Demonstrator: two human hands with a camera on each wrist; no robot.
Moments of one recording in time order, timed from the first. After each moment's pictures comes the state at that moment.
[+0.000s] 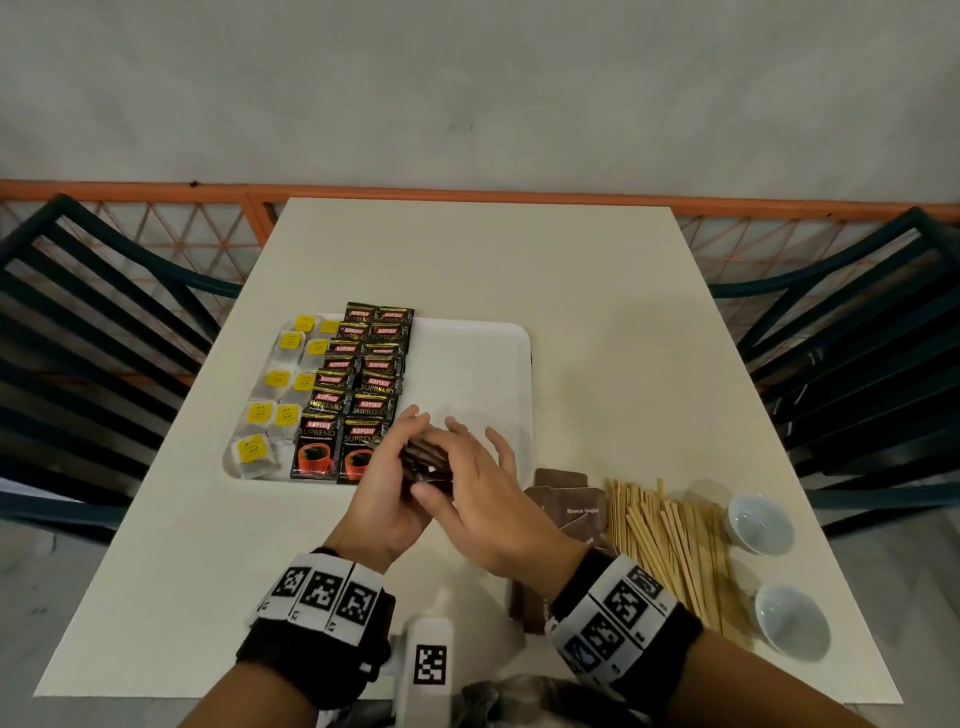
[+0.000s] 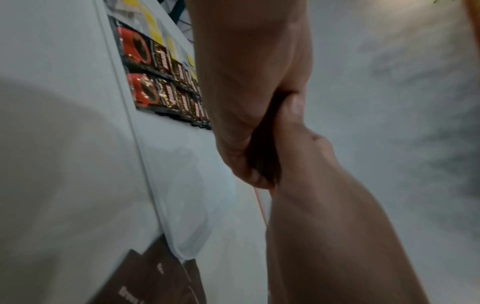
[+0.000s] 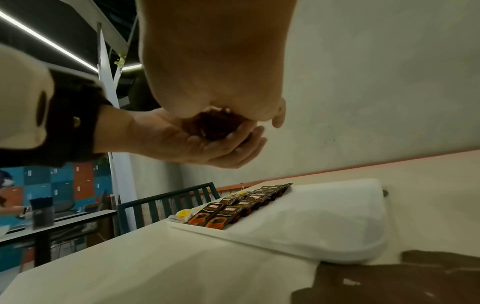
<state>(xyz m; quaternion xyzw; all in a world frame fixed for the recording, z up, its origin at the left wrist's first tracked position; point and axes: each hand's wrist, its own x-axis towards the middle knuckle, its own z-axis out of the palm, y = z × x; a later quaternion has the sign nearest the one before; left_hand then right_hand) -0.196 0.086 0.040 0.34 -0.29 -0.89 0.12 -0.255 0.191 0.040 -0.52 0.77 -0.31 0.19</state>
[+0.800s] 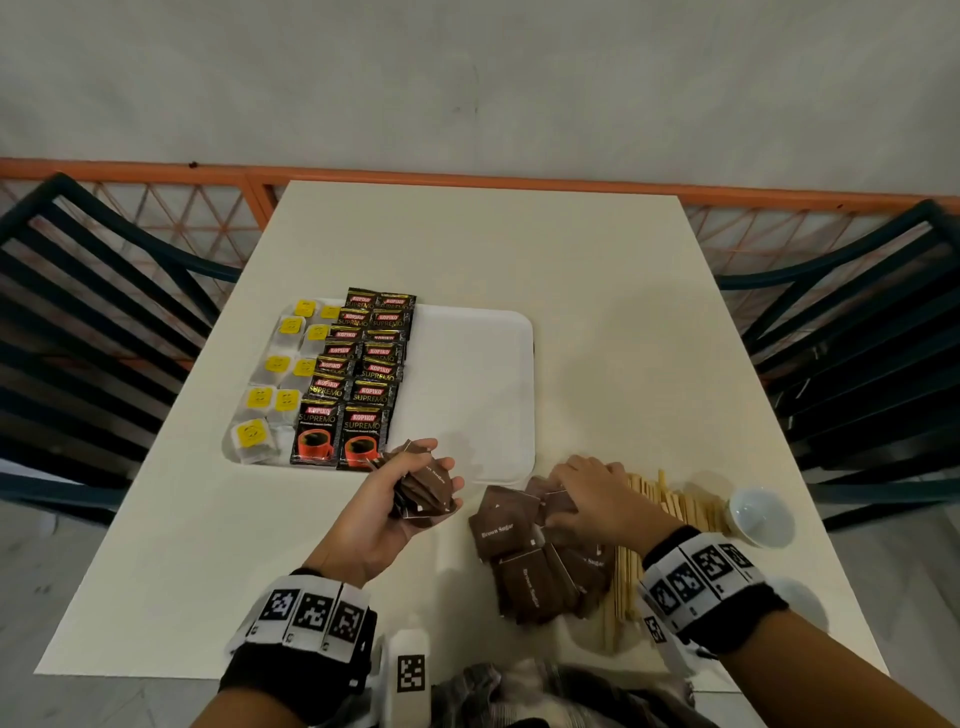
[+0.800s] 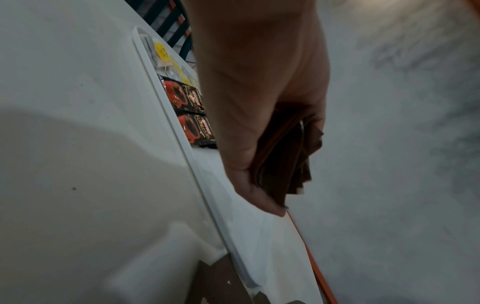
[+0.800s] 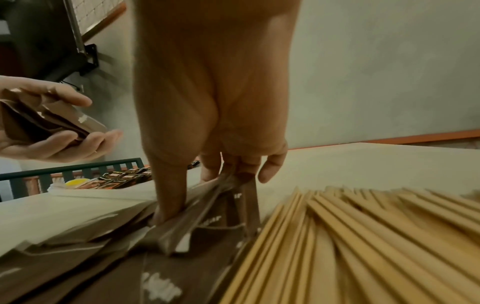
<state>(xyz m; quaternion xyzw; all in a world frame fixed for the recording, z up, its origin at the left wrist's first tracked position) -0.170 0.086 0.013 0.35 -0.31 -0.88 0.07 -0.338 0.257 -0.015 -0.46 0.85 0.01 0.27</state>
